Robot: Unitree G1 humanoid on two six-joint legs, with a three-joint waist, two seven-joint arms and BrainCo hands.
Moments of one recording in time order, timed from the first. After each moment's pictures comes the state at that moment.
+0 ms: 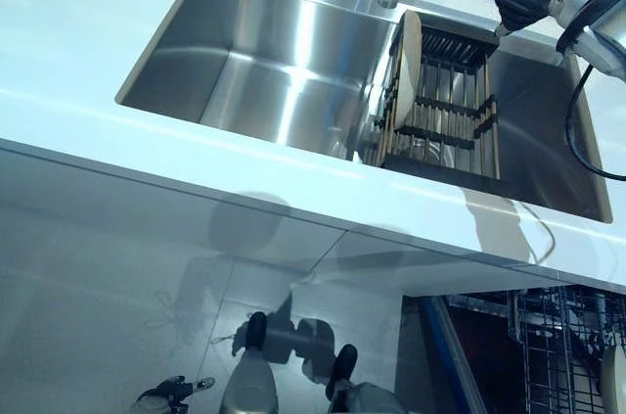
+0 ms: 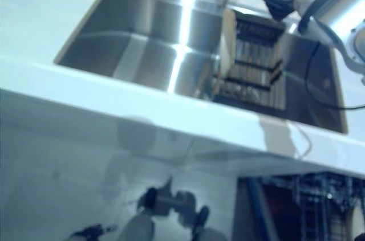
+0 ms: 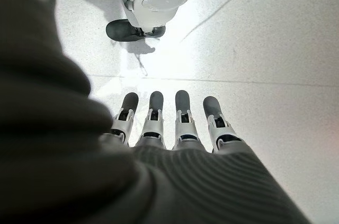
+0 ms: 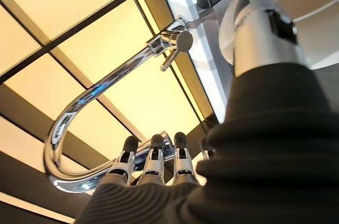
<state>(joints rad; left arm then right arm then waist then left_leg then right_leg) -0.01 0.42 -0.21 1.10 -0.17 0.16 0.00 -1.48 -1.22 0.96 0.32 -0.86 -0.19 -0.05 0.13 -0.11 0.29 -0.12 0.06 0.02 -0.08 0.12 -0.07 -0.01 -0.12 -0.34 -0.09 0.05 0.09</state>
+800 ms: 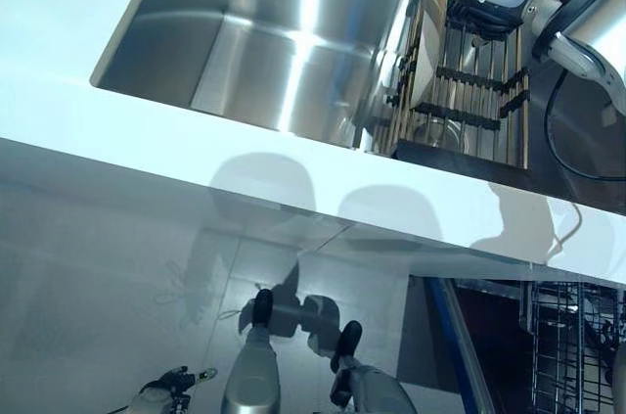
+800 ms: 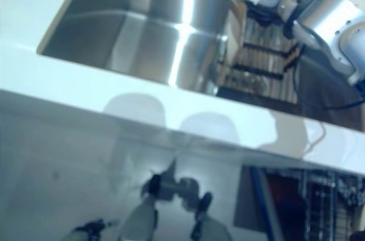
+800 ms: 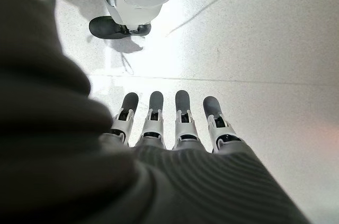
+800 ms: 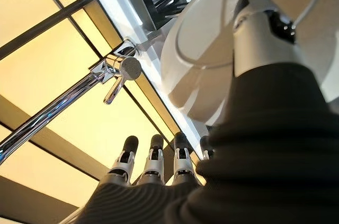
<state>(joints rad) -0.03 0.42 -0.21 1.09 -0.19 0.16 0.00 -1.48 -1.19 0.96 0.30 -0.86 -0.20 -0.01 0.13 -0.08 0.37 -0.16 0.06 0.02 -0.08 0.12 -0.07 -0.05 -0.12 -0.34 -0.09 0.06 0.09</state>
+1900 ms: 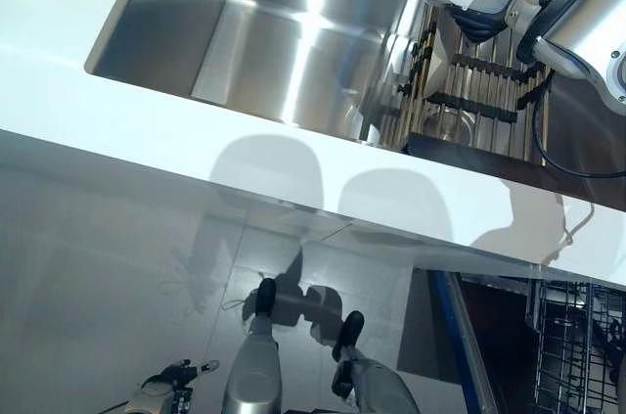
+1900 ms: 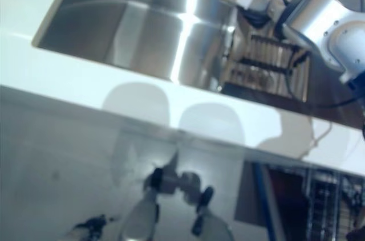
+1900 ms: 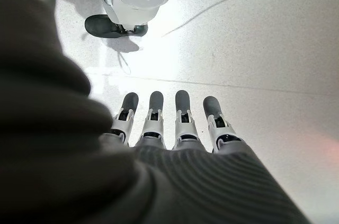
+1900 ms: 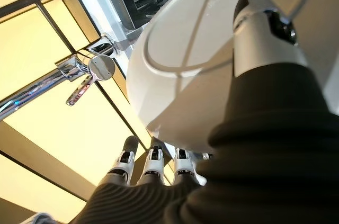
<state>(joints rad) -0.04 0.42 -0.21 1.08 -0.23 0.16 -0.01 -1.51 -1.15 0.96 0.28 -1.01 -0.22 0.06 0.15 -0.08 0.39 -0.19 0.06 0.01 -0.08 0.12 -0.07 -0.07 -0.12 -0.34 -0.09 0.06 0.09</state>
